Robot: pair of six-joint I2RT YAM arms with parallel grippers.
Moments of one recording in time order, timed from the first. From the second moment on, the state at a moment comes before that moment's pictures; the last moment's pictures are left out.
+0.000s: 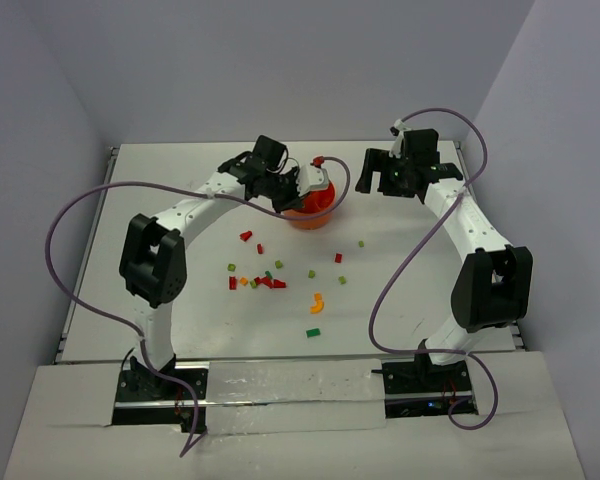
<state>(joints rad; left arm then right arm) -0.59 1.99 1.74 -0.60 0.45 0.74 0.11 1.61 1.38 -0.54 -0.24 0.22</state>
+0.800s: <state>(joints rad) -0.59 2.08 1.80 -0.57 0.43 0.73 0.11 1.61 1.30 -0.56 -0.39 0.08</state>
